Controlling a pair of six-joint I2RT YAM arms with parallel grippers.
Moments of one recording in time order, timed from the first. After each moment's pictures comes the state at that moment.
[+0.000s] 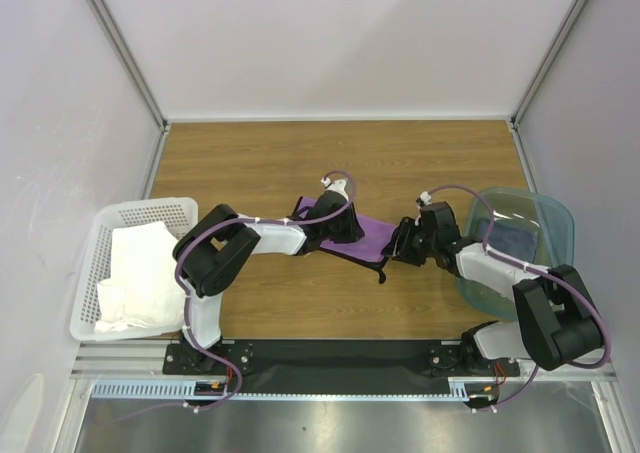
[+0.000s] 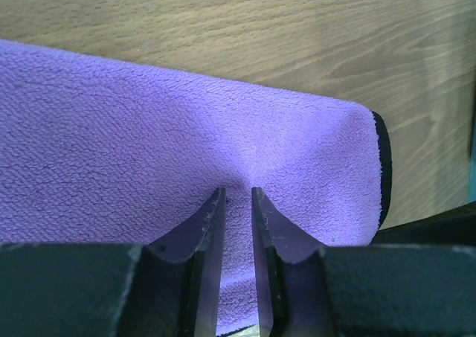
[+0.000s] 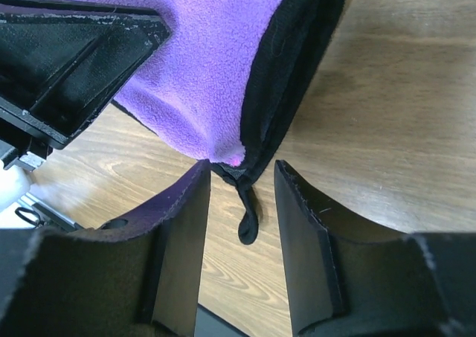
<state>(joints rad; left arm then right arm) -0.79 1.94 1.03 0.25 0.02 -0.72 0.38 1.33 0.55 -0.05 -0.26 0.70</state>
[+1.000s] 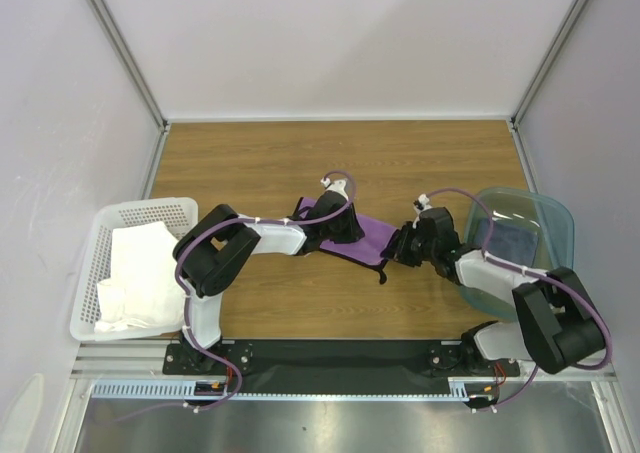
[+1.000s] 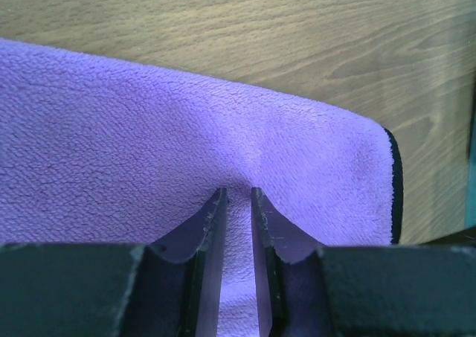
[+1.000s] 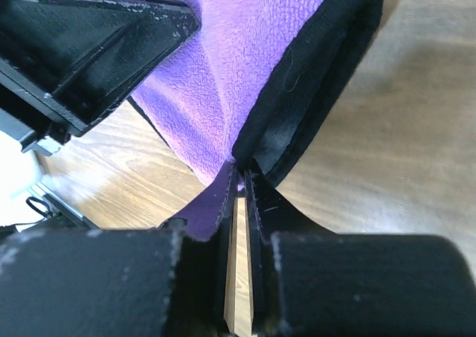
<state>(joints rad) -0.79 1.94 1.03 0.25 0.02 -0.73 0.41 1.34 0.48 0.12 -0.28 0.72</state>
